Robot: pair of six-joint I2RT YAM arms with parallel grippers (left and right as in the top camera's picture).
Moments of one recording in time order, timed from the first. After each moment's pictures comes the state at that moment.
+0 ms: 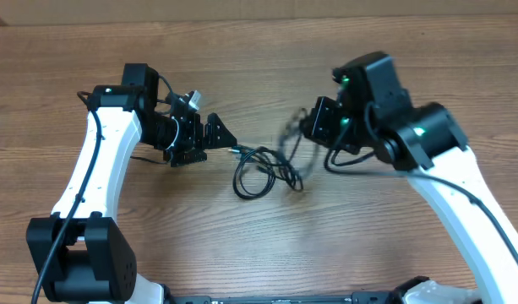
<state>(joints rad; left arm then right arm) -0.02 1.70 1.40 -1.22 0.78 -0.10 0.46 1.46 1.53 -1.04 -0.26 0.82</state>
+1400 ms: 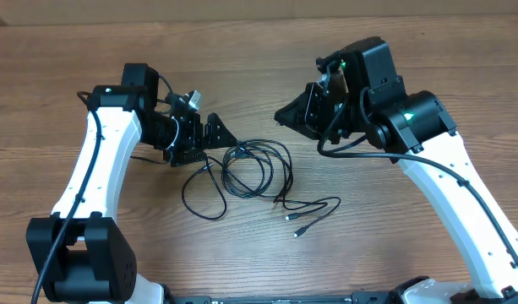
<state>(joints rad) -0.02 1.70 1.40 -1.22 0.77 -0.10 0.43 1.51 1.54 -0.91 -0.54 0.84</state>
